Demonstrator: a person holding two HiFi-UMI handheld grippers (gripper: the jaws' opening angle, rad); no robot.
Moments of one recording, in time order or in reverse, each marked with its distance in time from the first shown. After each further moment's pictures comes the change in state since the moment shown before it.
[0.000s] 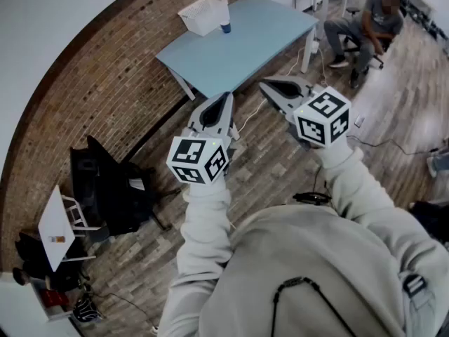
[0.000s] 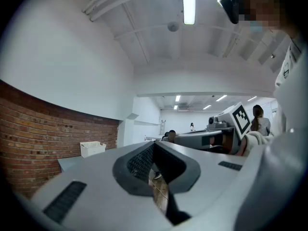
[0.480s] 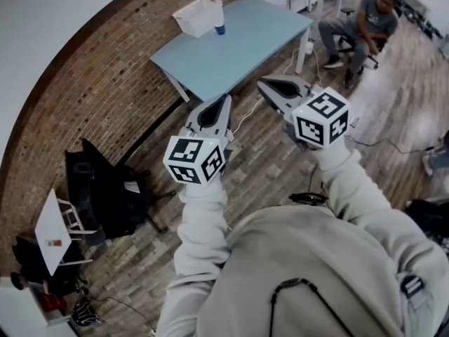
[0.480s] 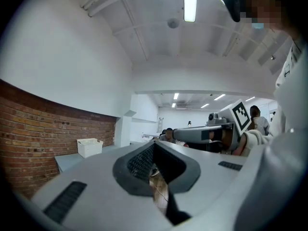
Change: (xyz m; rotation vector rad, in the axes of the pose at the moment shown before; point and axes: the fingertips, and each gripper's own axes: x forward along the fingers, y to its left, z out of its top) left arm 0.009 -0.007 -0.006 -0.003 0.038 -0.028; right arm -0.008 -0.008 0.006 0.014 -0.024 -0.026
